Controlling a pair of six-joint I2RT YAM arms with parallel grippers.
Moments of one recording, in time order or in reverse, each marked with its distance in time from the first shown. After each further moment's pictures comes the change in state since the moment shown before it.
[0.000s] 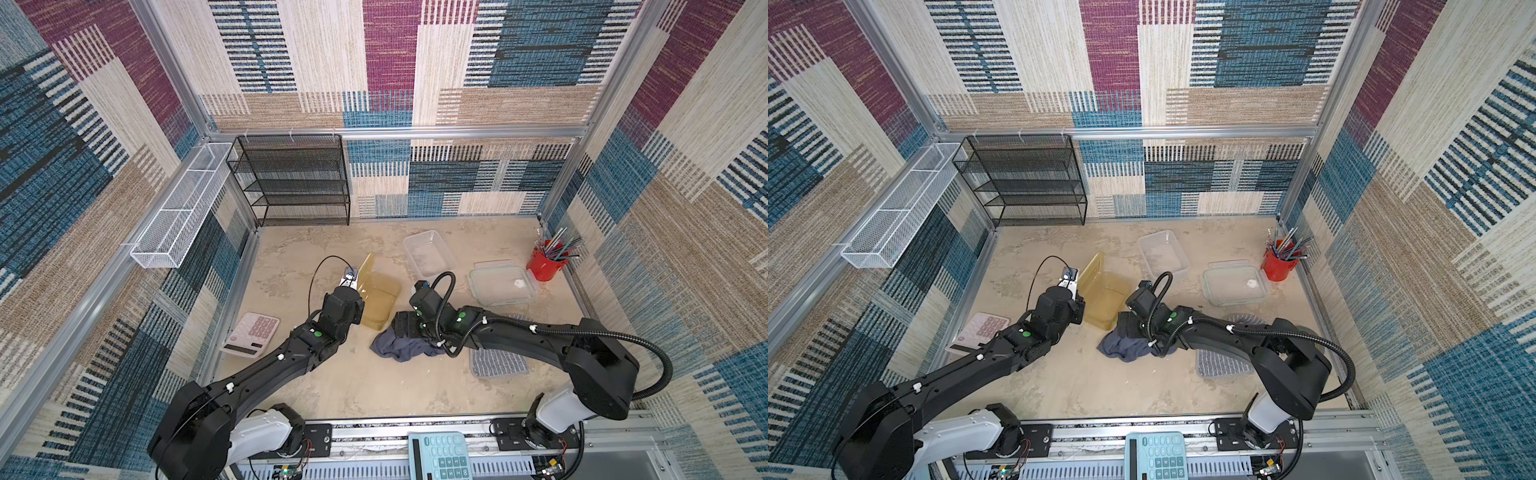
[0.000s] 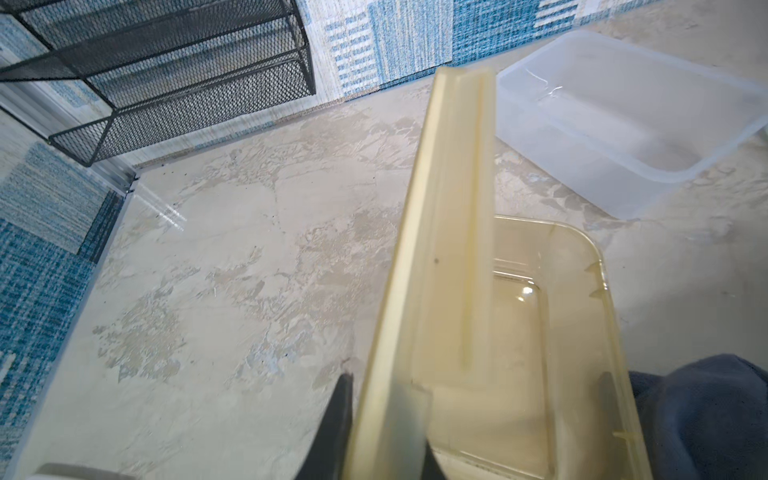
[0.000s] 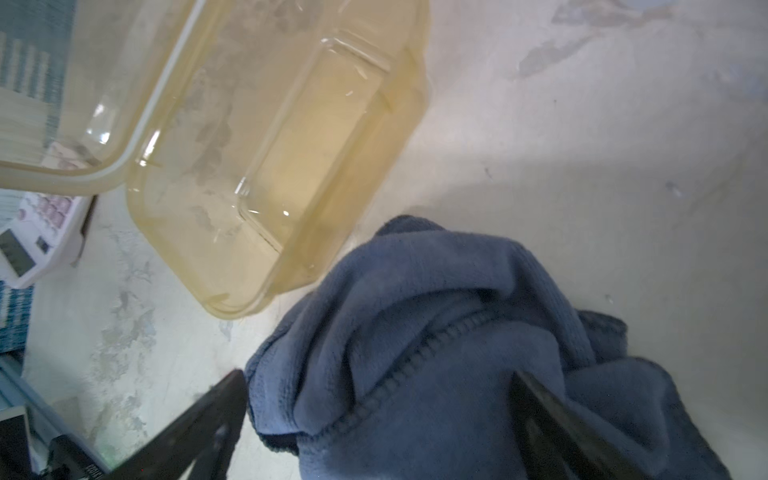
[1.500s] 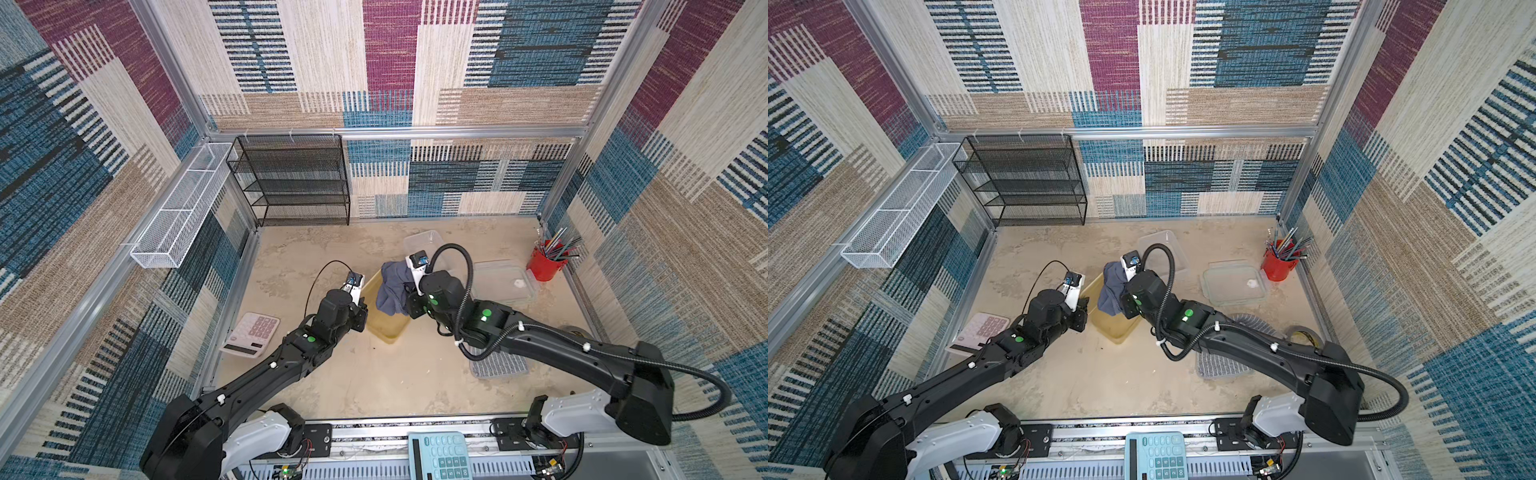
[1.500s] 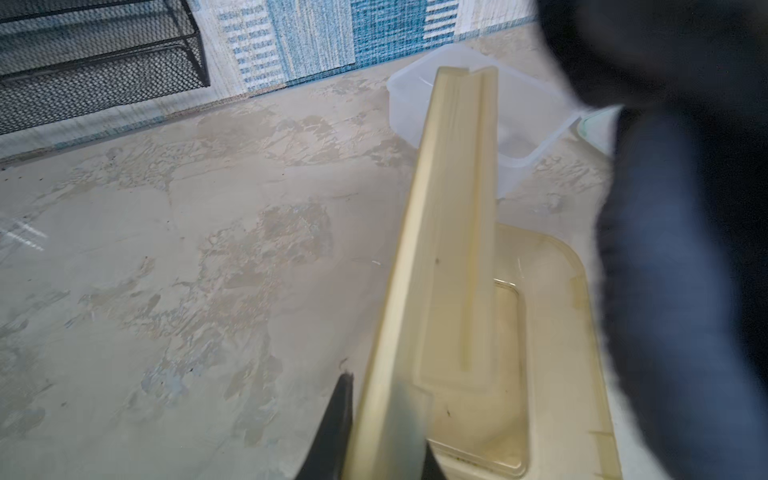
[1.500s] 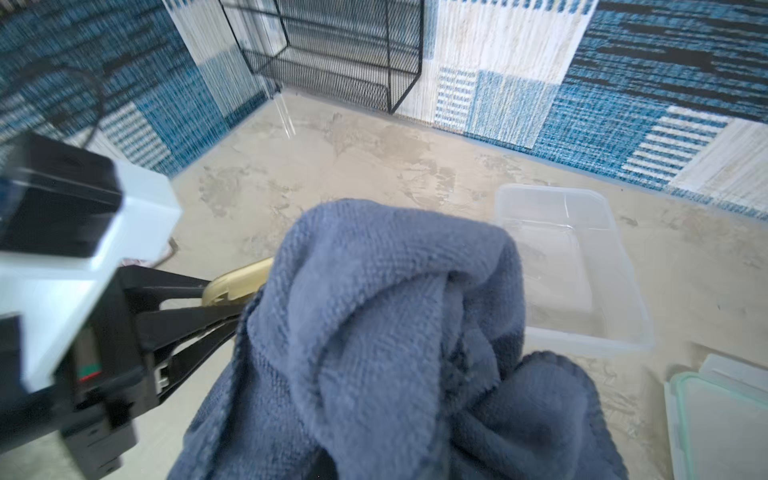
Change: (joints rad) left arm 0.017 -0.072 -0.051 0.031 0.298 0.000; right arm 0.055 -0.135 0.174 0.073 0.254 -0.560
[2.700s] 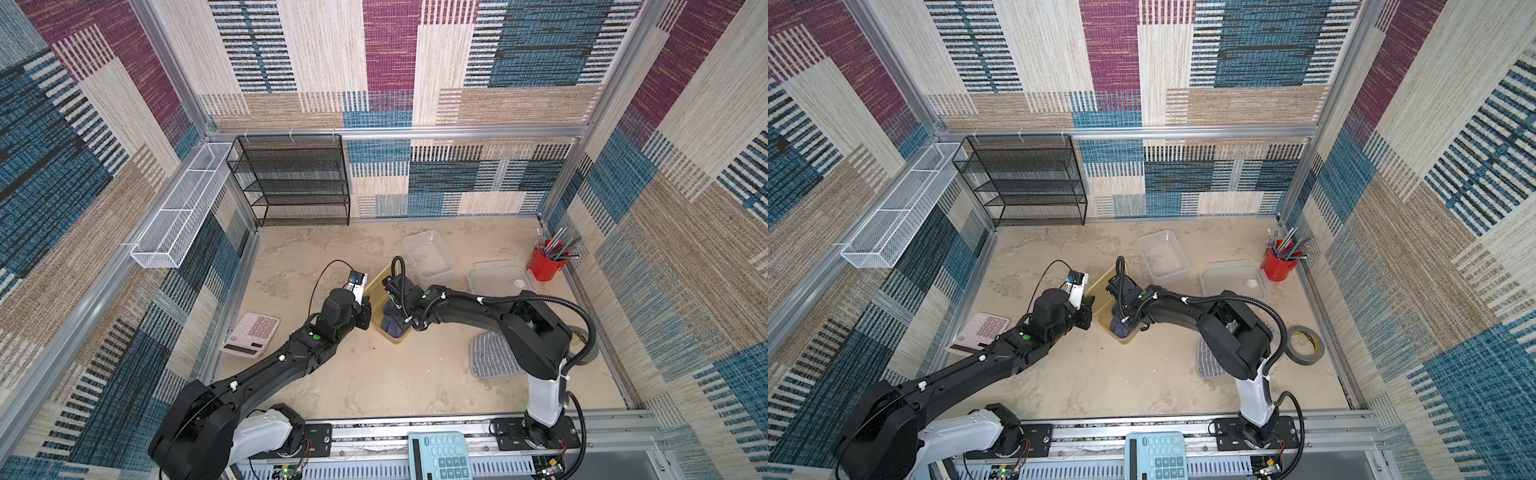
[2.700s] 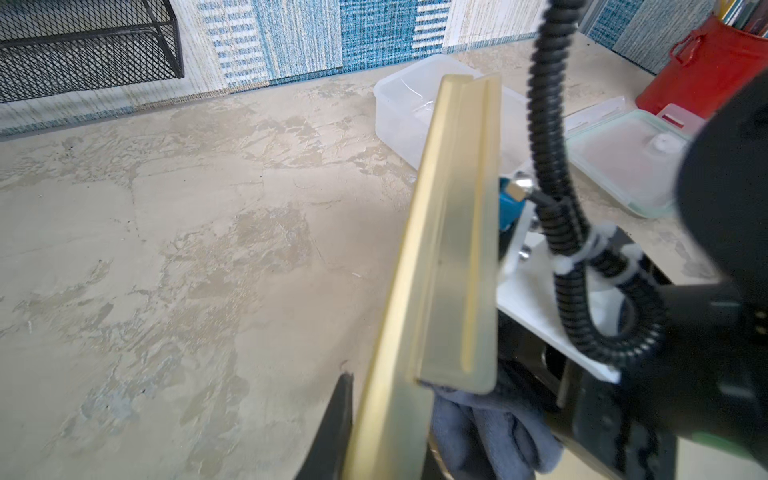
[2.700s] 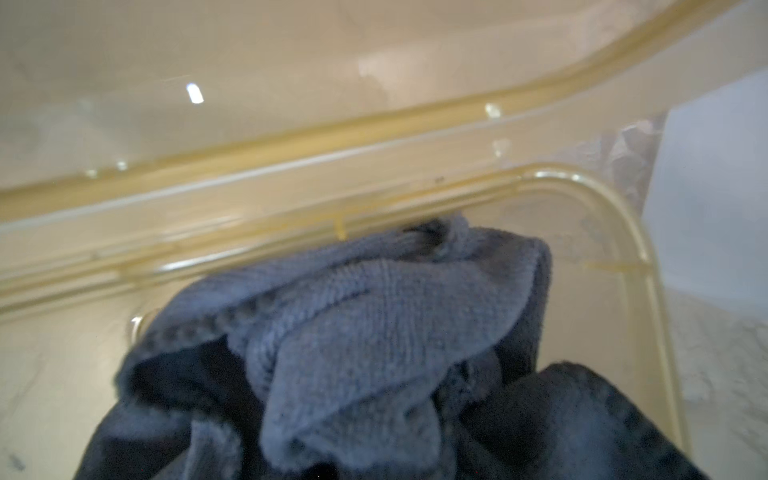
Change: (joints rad) left arm 0.002 0.098 -0.009 0.125 0.034 -0.061; right arm -0.111 0.487 0.145 -0.219 -0.213 -0.089
